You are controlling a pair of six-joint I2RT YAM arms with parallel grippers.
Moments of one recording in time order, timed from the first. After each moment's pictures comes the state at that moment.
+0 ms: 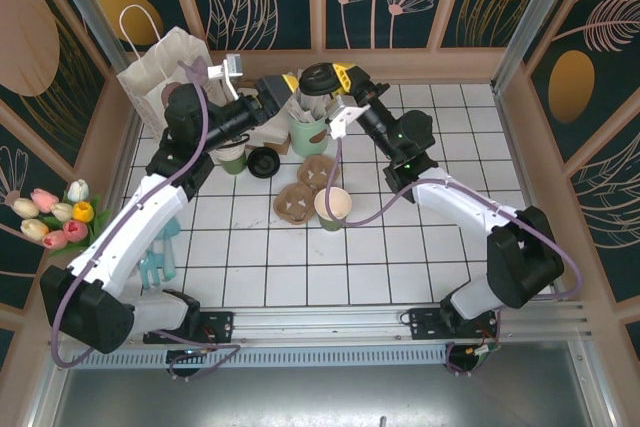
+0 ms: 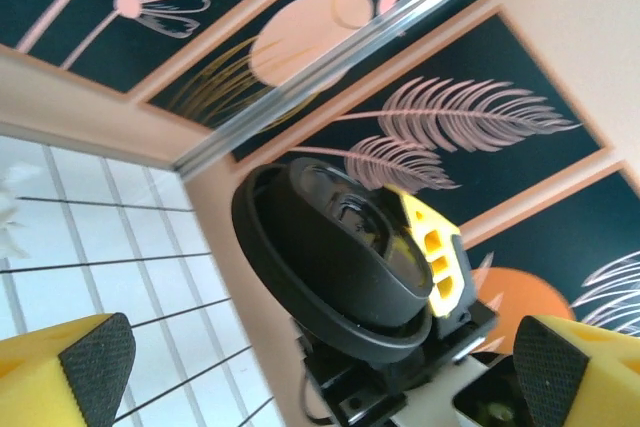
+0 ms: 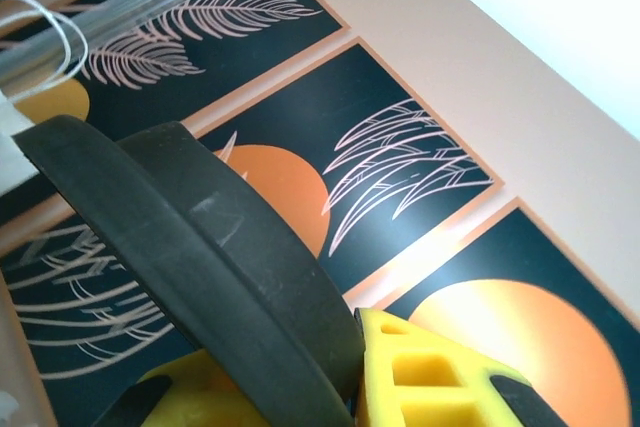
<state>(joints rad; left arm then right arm) -0.42 1.28 1.22 0.08 0.51 -0.98 0.60 1.48 1.04 0.91 -0.18 -1.08</state>
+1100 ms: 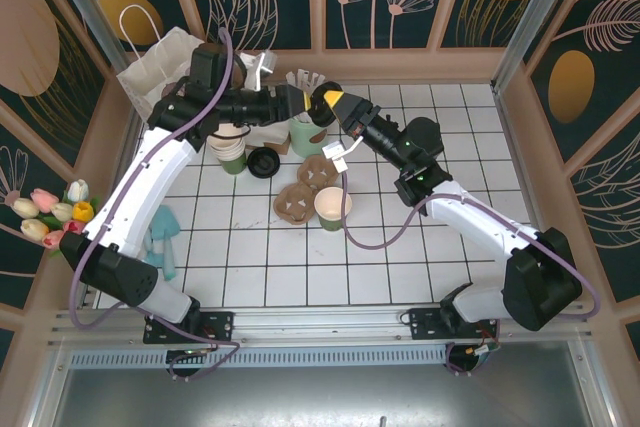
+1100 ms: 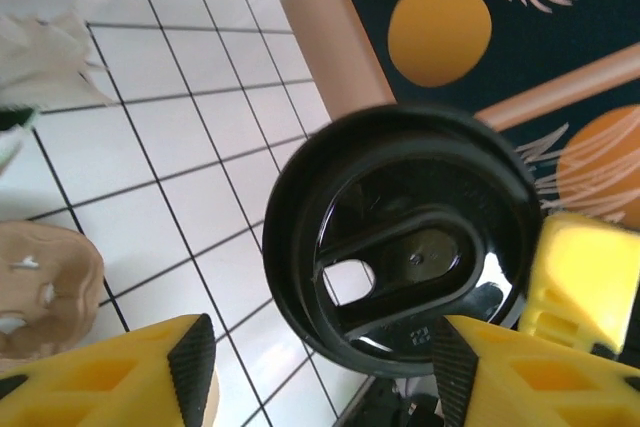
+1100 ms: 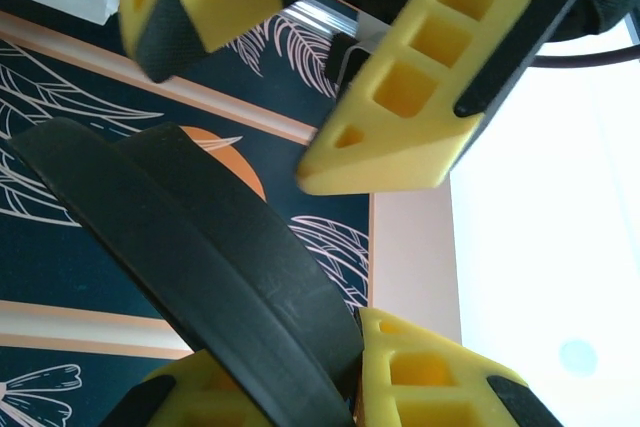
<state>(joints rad) -0.42 1.54 1.70 -0.70 0.68 -0.62 0.60 1.35 0.95 0.74 -0.37 -1.93</state>
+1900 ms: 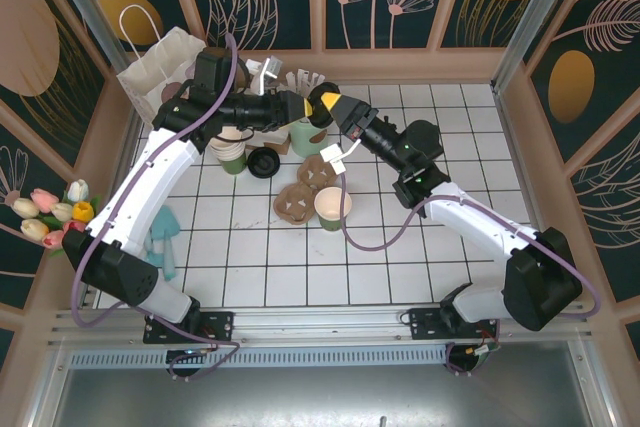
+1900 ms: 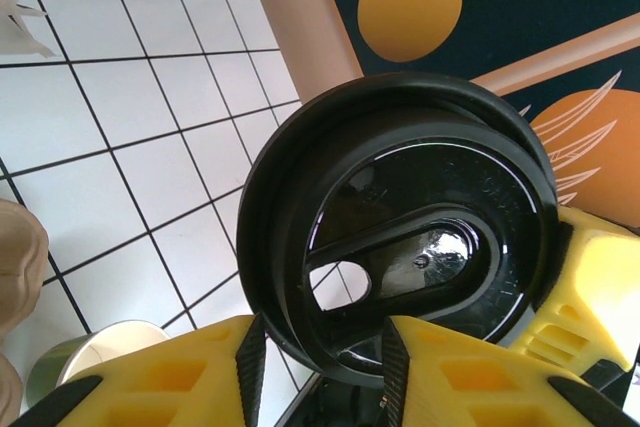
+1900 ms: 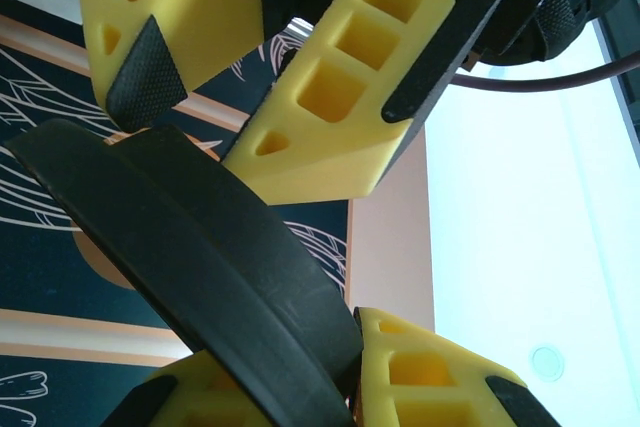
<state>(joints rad) -0.42 1.54 1.67 -0.66 0.76 -0.67 0.62 1.35 0.93 0.77 -0.37 -1.97</state>
